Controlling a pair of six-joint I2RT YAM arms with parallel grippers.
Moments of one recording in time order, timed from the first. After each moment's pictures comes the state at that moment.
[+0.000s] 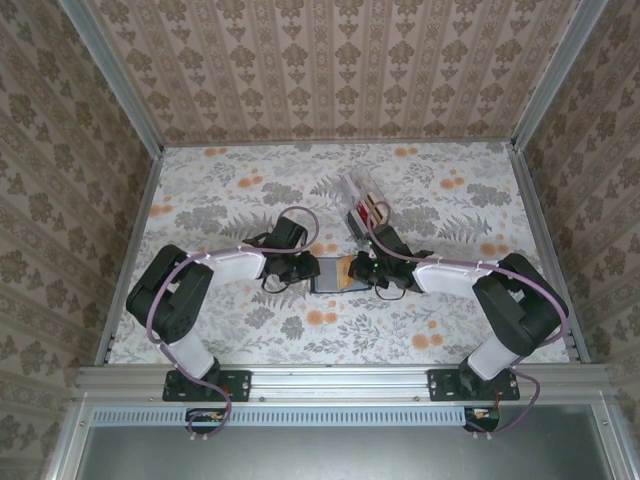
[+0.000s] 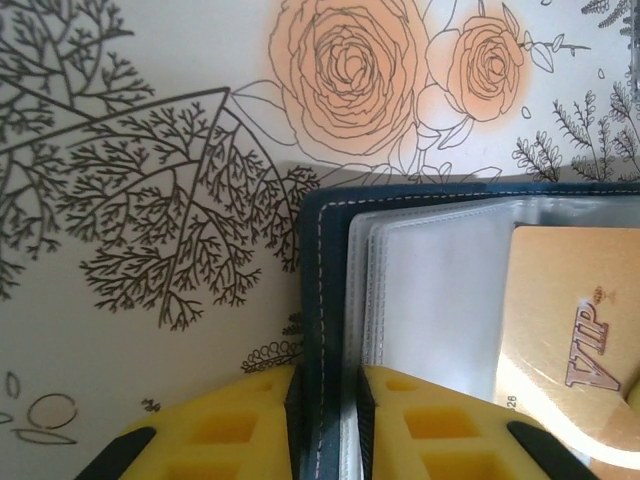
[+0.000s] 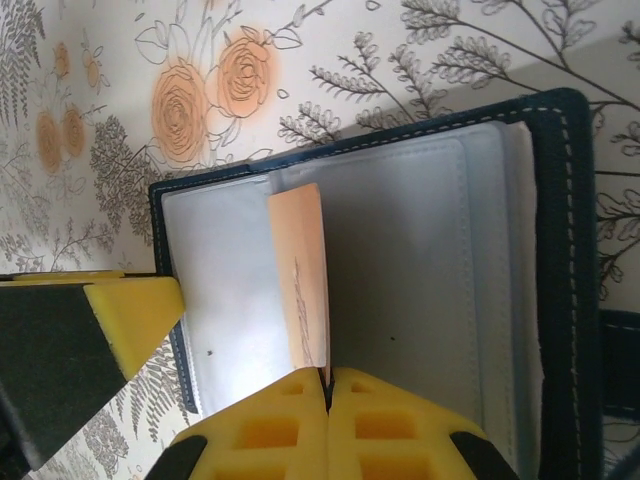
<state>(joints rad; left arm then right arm) -0.67 1.69 0.84 -0.21 0.26 -0.77 0.60 1.60 0.72 0.00 -0.21 0.94</state>
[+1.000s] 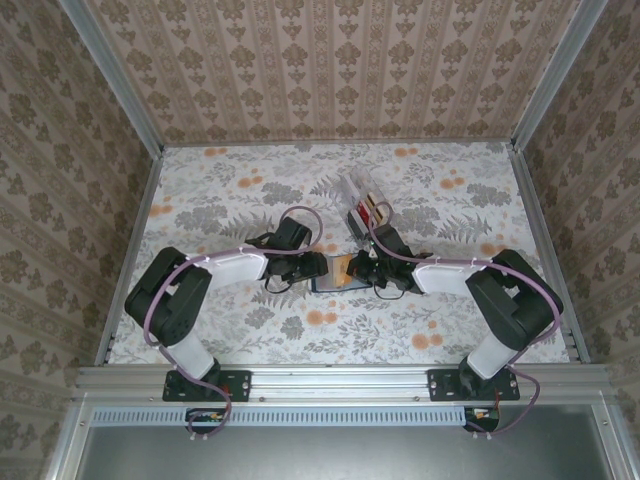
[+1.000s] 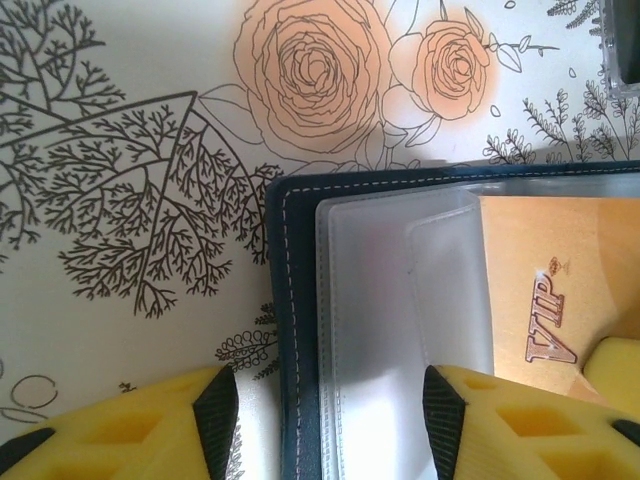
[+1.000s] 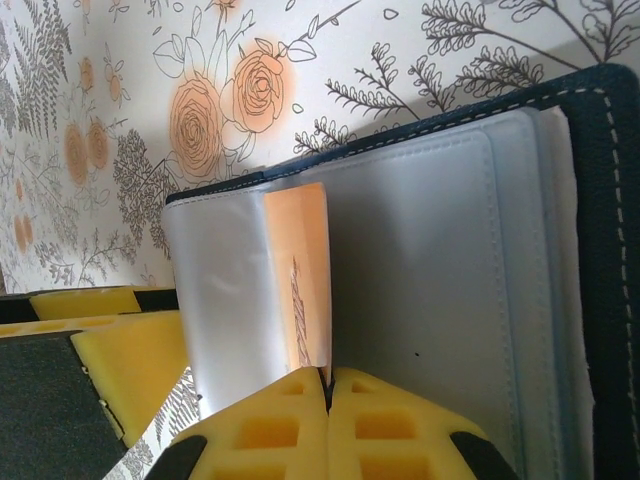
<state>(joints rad) -0.69 1.67 0.86 -0.24 0.21 -0.77 0.59 1.64 0.71 0.10 -0.27 0.96</state>
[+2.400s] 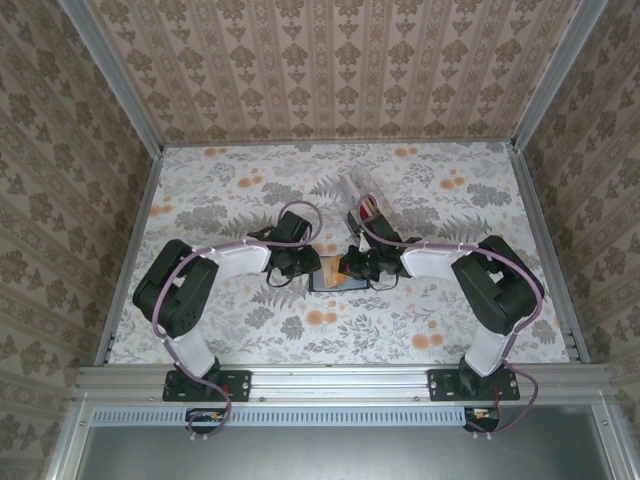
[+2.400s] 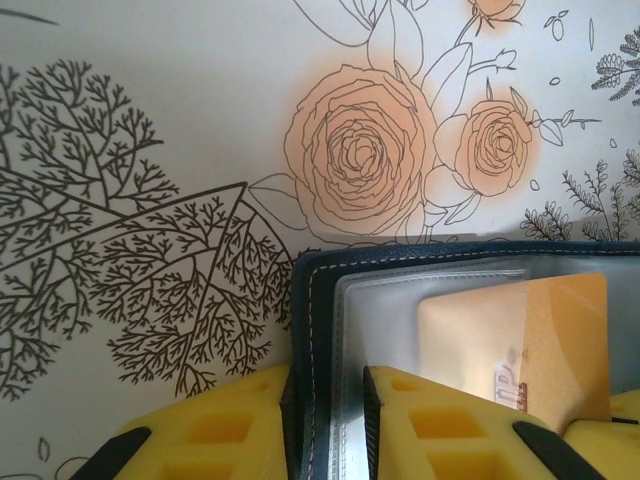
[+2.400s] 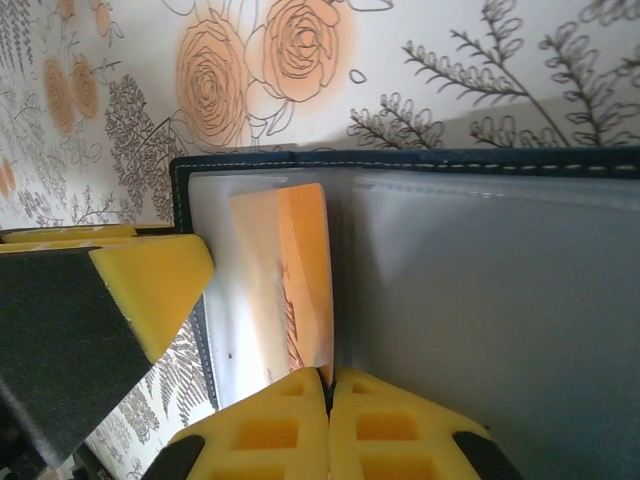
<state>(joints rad) -0.67 1.74 0.92 -0.26 0.19 -0.77 0.57 1.76 0.88 -0.06 -0.41 0.86</state>
